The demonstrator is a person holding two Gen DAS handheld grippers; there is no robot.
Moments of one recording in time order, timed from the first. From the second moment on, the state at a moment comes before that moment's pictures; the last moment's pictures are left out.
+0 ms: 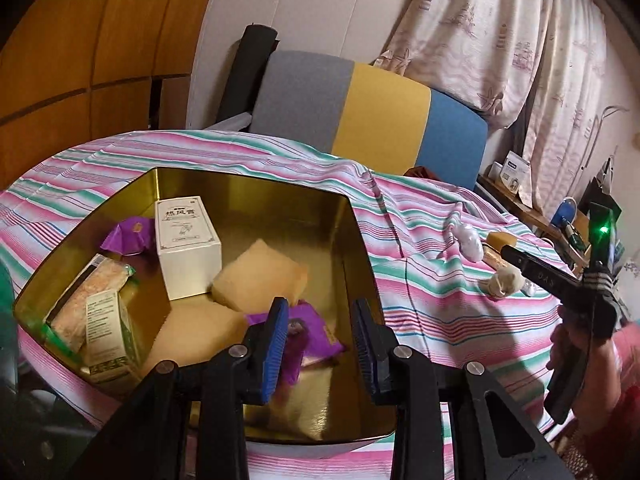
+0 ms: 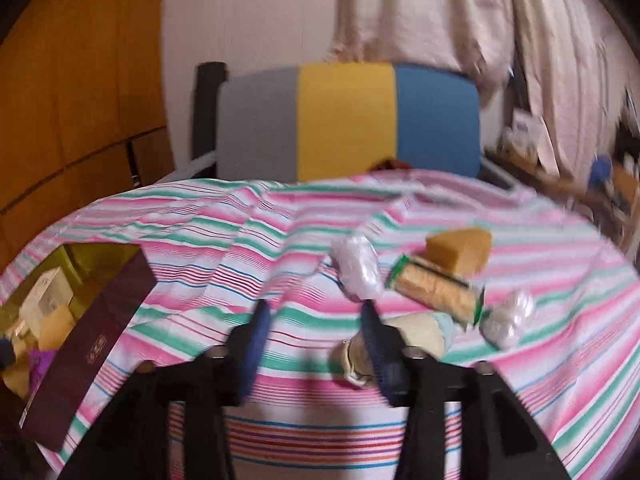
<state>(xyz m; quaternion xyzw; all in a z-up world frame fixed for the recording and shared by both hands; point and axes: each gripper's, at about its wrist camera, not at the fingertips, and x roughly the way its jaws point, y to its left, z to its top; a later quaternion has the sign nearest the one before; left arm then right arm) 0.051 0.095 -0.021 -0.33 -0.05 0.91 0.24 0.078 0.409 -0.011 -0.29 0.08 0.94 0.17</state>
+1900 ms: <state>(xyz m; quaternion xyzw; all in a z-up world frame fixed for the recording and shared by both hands) 0.035 0.013 0.006 -0.31 -0.12 0.94 0.08 0.089 0.336 0.001 -0.33 0.19 0.92 -0.04</state>
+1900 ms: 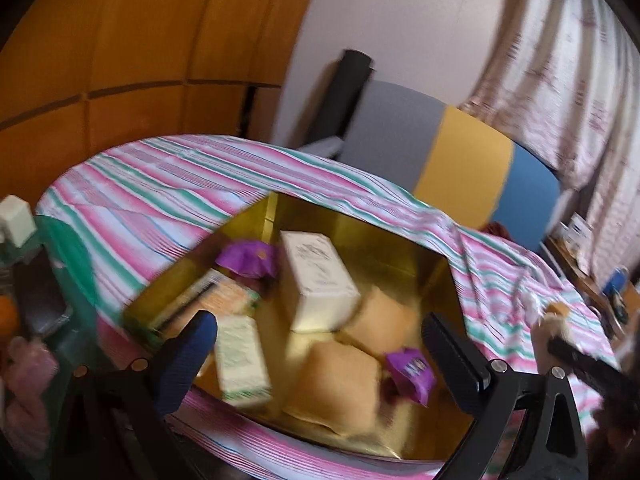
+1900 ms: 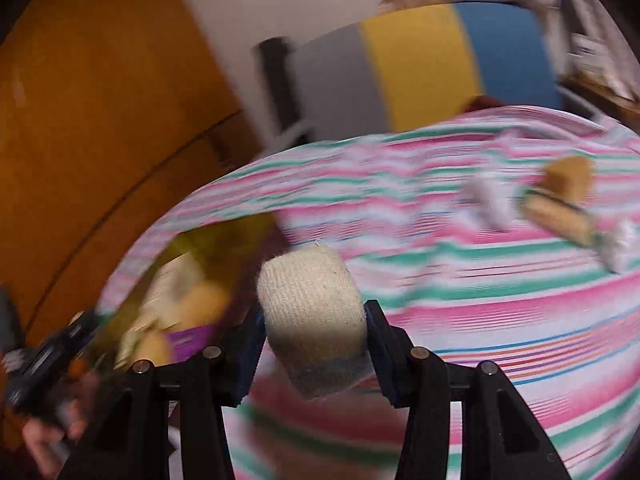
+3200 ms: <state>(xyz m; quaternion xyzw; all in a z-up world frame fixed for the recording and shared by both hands) 0.035 0.051 0.022 -0.32 -0.12 0.93 0.12 0.102 0.332 0.024 -0.28 0.19 0.94 0.01</state>
